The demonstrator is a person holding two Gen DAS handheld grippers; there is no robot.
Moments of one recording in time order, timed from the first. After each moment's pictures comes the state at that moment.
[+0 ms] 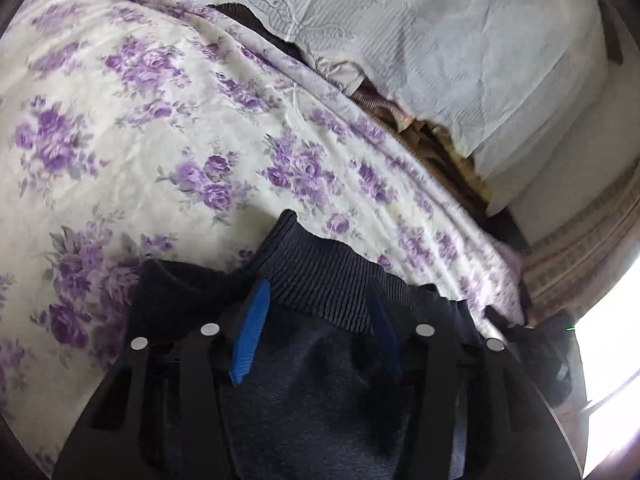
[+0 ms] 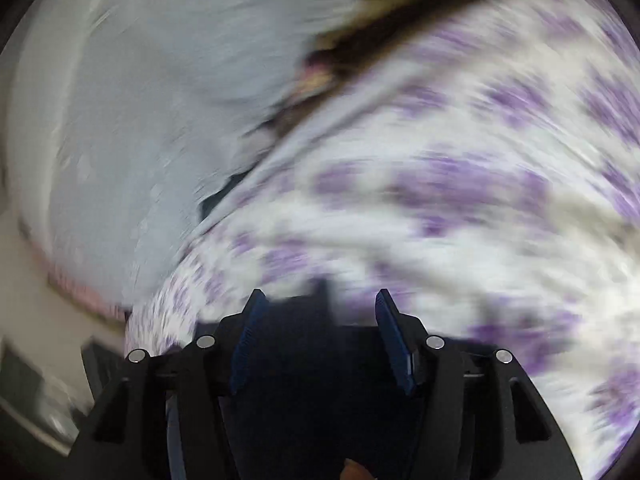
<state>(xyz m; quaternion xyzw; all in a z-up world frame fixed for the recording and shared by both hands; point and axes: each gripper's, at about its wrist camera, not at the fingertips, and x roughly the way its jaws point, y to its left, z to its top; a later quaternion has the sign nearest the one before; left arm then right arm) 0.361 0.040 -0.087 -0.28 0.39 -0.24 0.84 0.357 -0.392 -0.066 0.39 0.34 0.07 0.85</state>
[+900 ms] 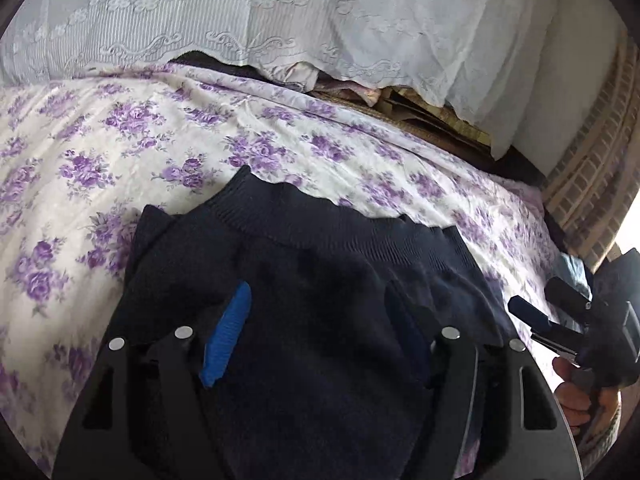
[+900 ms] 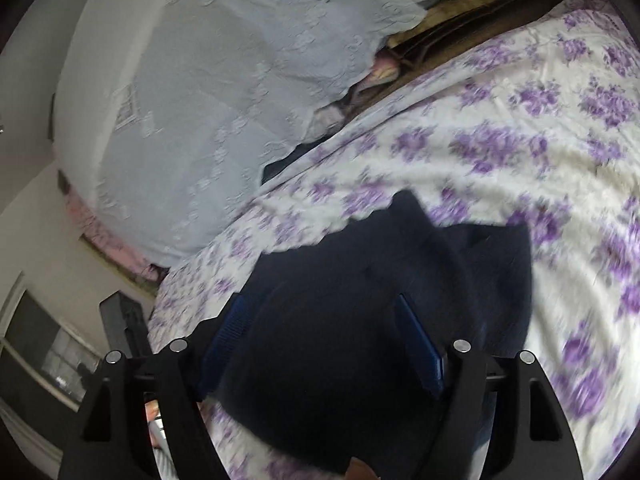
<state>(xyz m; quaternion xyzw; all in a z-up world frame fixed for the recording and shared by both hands) 0.274 -0.006 -0.053 -0.11 0.38 -0.21 0.90 0.269 -0.327 -0.026 0.31 0.33 0.18 0.87</state>
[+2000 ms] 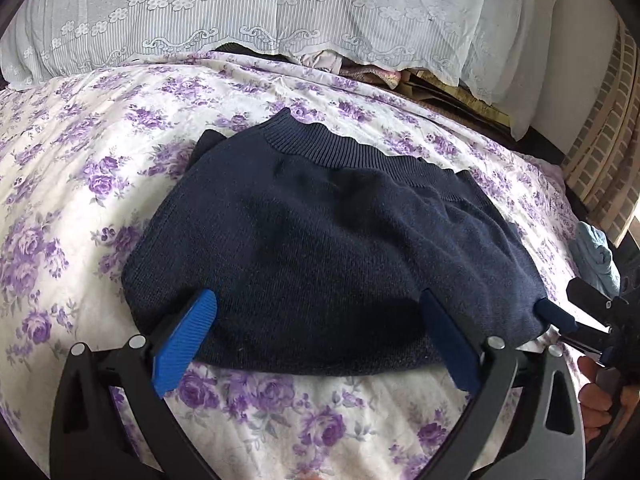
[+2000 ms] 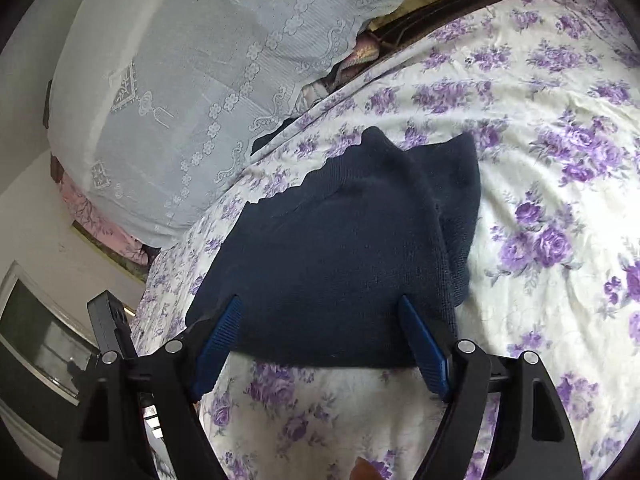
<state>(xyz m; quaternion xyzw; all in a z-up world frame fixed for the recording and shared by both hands) 0.203 0.002 -0.076 -0.08 0.38 -0.14 0.91 0.202 -0.326 -0.047 0.30 0.34 0.15 0.88</state>
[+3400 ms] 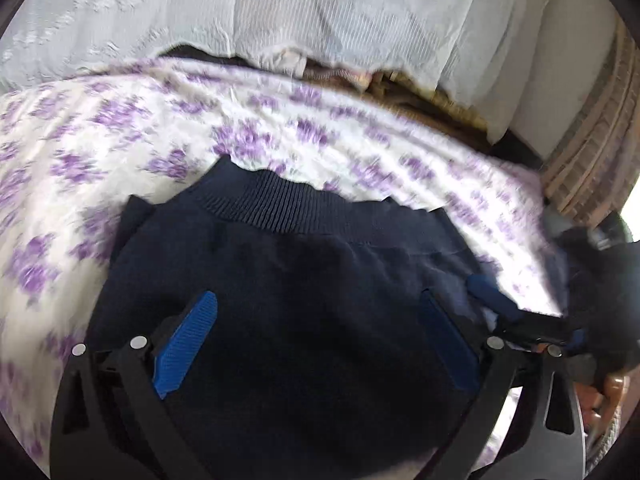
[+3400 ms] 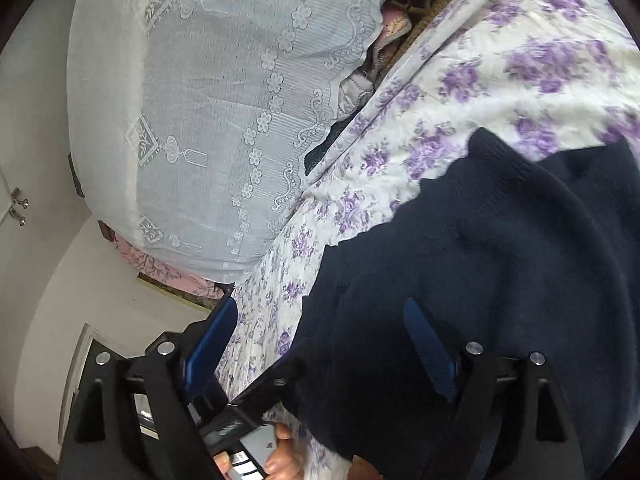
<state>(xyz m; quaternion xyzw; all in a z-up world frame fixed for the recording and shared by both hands) 0.292 -0.024 -0.059 -0.08 0.41 -0.19 0.89 0.302 -0.287 -0.037 0.44 0.33 0.24 0.80</state>
